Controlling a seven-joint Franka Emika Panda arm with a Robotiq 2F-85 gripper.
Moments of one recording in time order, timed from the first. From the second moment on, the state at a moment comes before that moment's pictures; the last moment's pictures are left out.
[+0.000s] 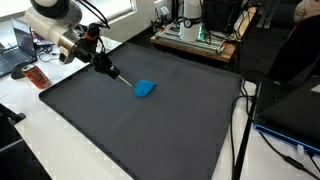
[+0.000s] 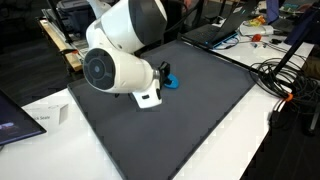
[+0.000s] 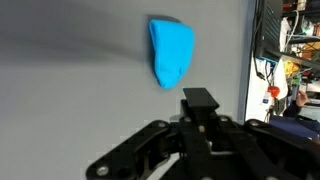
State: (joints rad) arm -0.43 0.93 0.11 -1.24 0.56 1.56 -0.68
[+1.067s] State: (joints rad) arm -0.48 0.84 0.08 -1.53 0.83 1.69 -0.89
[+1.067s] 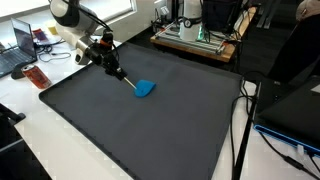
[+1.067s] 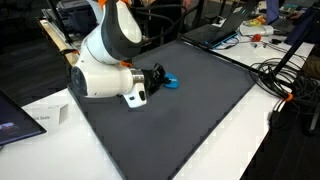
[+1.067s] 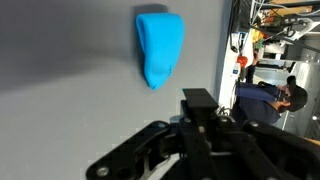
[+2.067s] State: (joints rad) arm -0.44 0.84 0.04 -1.59 0.90 1.70 -0.94
